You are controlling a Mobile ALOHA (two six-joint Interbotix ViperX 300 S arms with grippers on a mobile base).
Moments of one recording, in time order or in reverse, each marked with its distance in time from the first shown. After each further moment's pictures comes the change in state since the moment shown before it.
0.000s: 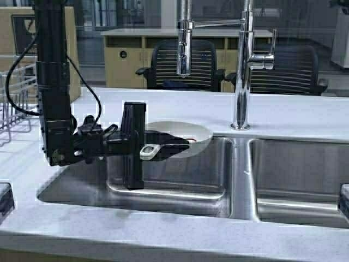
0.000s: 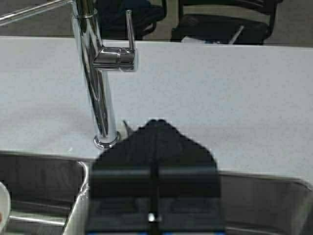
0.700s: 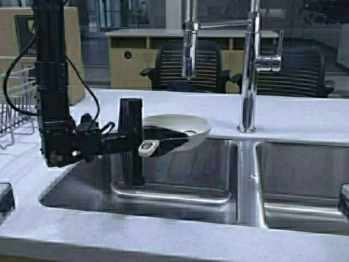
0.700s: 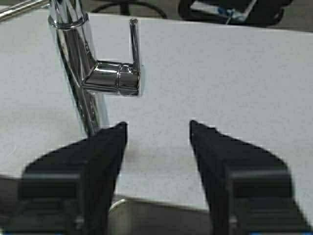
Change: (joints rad) left arm -0.002 0.000 0.006 0.002 -0.055 0.011; right arm 0.003 0.606 -0.436 -0.037 -0.017 0.006
